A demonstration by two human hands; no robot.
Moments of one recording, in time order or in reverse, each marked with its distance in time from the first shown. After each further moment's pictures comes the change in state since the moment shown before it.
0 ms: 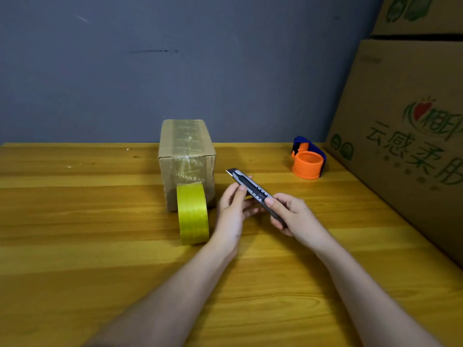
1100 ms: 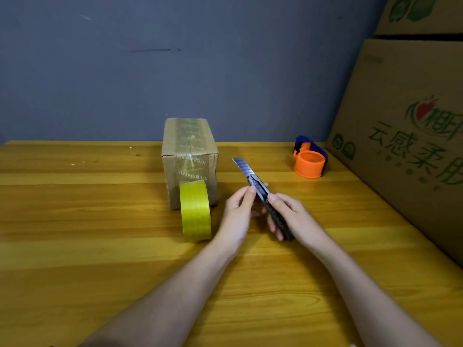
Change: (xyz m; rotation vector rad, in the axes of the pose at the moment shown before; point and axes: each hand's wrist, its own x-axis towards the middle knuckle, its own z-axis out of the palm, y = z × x) left_hand -0.007 0.001 0.002 0.165 -0.086 0.041; right_hand -0.001 -0.001 0.005 0.039 0.000 0.027
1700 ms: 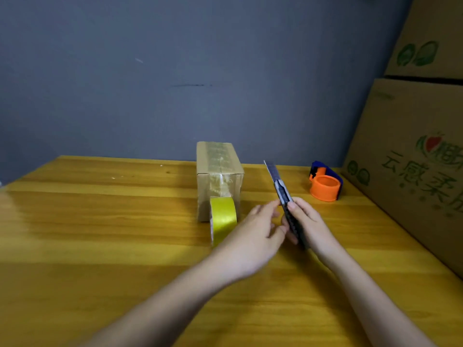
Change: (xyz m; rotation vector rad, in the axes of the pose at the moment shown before) left_hand -0.063 0.084 -0.019 0.882 -0.252 0.137; right_hand -0.003 -0.025 0.012 0.122 0.034 -0.139
